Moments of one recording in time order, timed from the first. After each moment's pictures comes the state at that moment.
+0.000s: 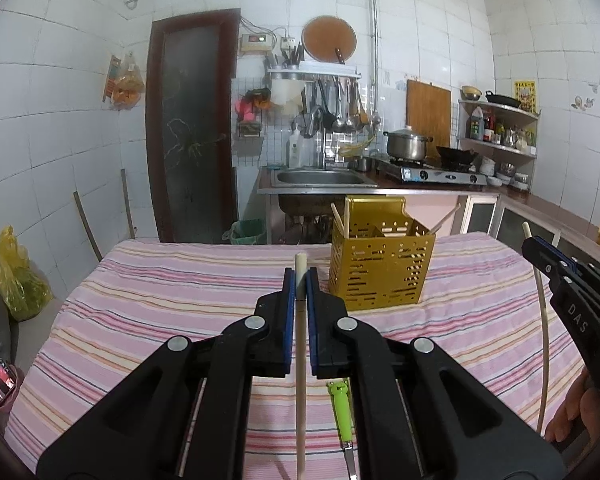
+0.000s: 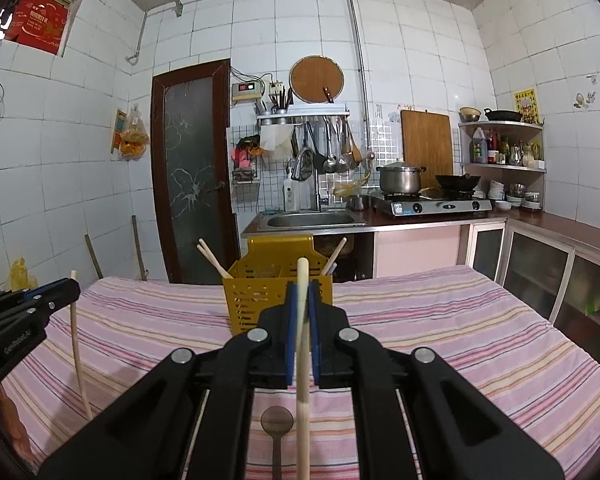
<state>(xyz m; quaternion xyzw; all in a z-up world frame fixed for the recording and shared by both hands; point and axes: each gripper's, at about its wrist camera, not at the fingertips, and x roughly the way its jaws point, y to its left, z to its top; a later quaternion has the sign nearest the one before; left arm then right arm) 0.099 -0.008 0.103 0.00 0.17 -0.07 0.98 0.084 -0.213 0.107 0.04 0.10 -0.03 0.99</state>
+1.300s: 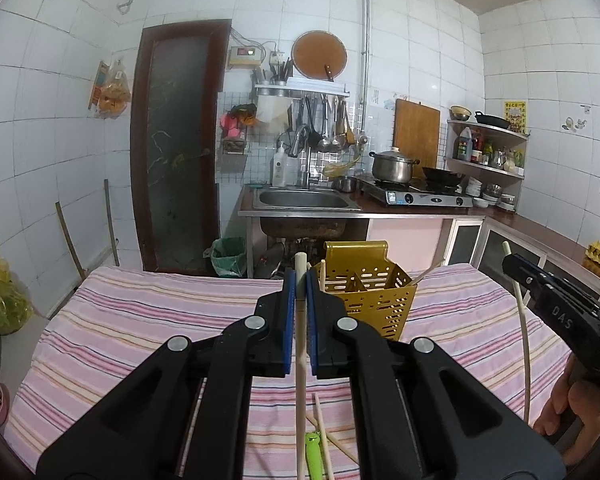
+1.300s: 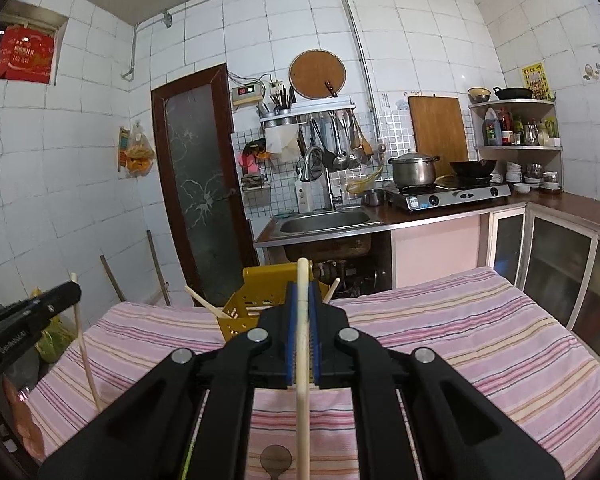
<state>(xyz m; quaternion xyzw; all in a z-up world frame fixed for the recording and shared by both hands) 0.136 -0.025 0.146 -0.02 0.16 -0.10 0.98 0.127 -0.258 0.136 0.09 0.11 0.01 0.99</state>
